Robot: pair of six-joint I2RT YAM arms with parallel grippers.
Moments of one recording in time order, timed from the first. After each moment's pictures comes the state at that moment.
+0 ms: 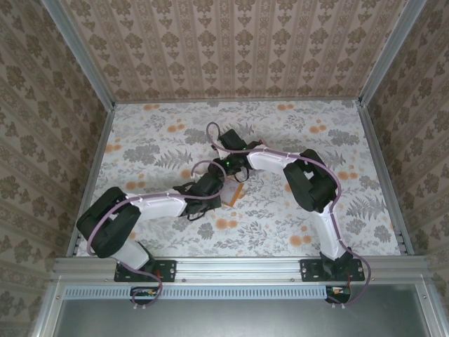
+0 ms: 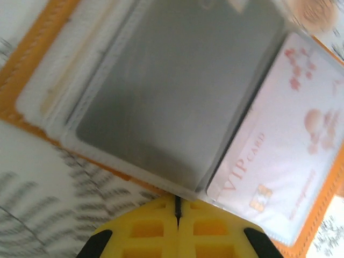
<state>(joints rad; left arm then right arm) -0.89 1.53 0.67 -0.18 -0.14 -0.92 0.65 2.16 1.54 -0.39 -0.33 0.36</state>
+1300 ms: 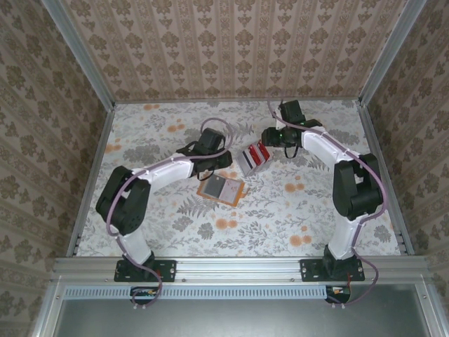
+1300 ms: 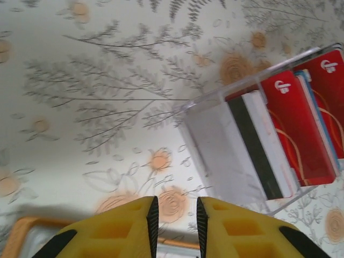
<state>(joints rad) -0.67 1.78 1.18 -0.24 0.06 -0.67 0.25 1.87 1.43 -0.52 -0.17 0.26</state>
